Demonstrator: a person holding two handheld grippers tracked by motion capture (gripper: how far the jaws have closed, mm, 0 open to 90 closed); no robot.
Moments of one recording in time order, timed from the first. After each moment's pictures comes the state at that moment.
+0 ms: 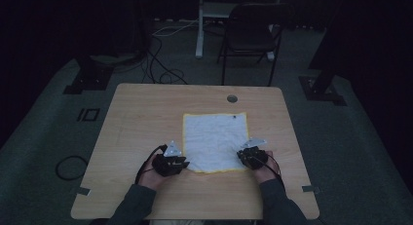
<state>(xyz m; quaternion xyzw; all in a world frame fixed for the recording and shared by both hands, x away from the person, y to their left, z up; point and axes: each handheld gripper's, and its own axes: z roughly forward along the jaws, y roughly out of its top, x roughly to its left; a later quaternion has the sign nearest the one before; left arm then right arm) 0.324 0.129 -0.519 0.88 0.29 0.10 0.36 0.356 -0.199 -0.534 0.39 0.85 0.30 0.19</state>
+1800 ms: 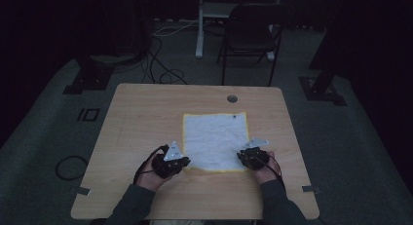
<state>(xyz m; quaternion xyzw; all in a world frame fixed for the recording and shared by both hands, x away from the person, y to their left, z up) 0.313 0.133 -0.488 0.88 0.26 0.14 0.38 0.354 -0.204 -0.536 0.40 0.84 0.32 0.18</state>
